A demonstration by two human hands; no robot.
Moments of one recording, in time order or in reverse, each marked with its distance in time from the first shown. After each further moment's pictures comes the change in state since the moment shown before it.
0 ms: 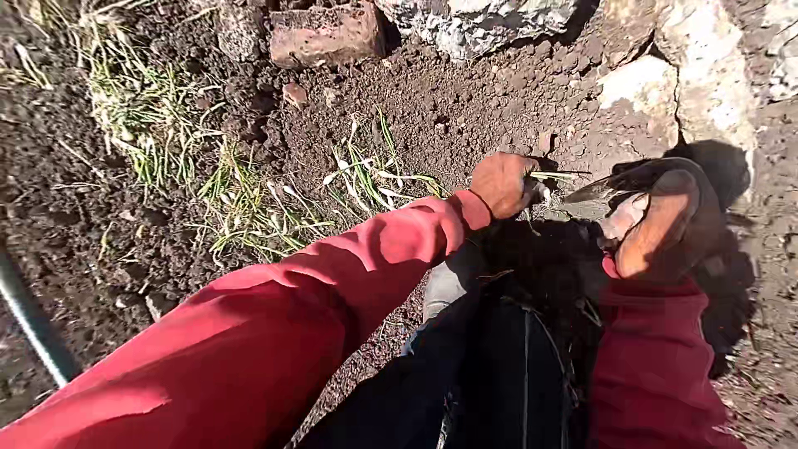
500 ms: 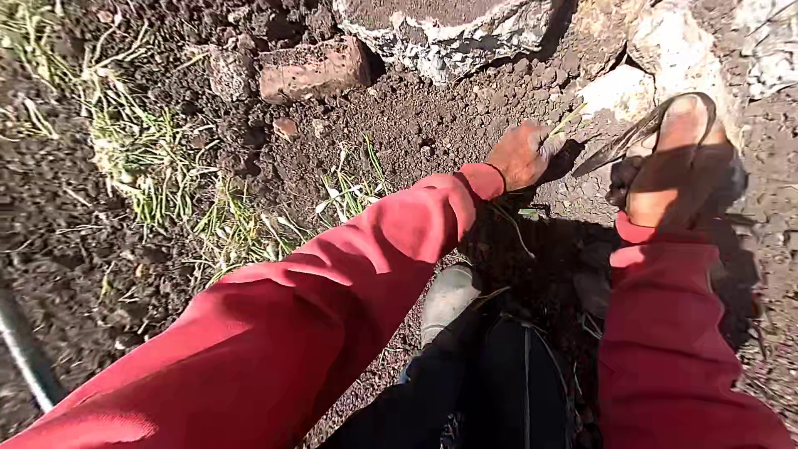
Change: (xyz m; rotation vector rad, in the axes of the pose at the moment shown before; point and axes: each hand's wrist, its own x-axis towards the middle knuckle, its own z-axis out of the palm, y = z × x) left_hand 0.075 0.017 -0.025 -0.141 -0.024 0.068; right_hand 0.087 0.020 0.004 -0.147 0.043 -0.012
